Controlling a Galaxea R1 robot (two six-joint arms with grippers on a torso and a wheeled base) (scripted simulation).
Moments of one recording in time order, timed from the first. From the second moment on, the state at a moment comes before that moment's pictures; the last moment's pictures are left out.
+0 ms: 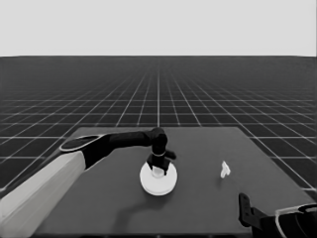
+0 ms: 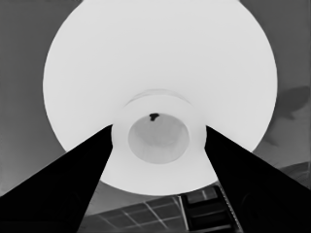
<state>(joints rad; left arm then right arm) 0.07 3.08 -1.76 0.24 1.51 -0.92 -0.35 1.76 -0.39 -0.70 -1.18 0.32</state>
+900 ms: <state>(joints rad) 0.08 3.08 -1.76 0.24 1.51 -0.81 -0.35 1.76 -0.39 -0.70 -1.18 0.32</state>
